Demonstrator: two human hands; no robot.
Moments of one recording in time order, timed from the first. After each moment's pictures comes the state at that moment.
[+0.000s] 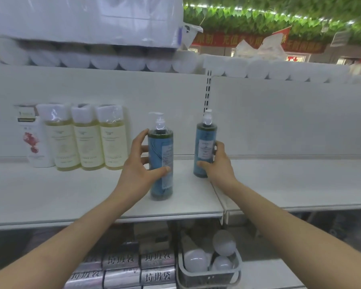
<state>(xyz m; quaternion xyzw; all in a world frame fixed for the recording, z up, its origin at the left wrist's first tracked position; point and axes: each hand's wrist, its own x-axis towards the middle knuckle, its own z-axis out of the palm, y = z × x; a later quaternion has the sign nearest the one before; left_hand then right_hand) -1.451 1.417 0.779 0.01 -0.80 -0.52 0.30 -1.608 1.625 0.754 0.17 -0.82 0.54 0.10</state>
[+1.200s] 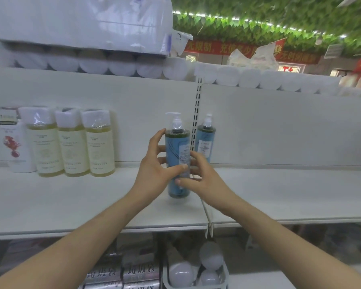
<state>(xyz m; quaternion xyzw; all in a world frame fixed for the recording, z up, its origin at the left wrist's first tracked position) -1.501 1.475 0.791 -0.04 -0.77 -0.56 0.30 -1.561 1.648 0.779 0.35 -0.75 0.56 -0.04</state>
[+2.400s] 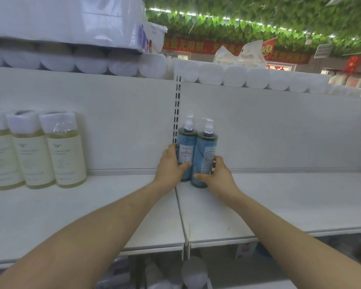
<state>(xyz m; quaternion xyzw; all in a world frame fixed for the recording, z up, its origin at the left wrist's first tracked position) -1.670 1.529 0.761 0.02 -0.85 -0.46 0.27 -1.688 1.709 0.754 0.17 -0.81 0.56 0.07</state>
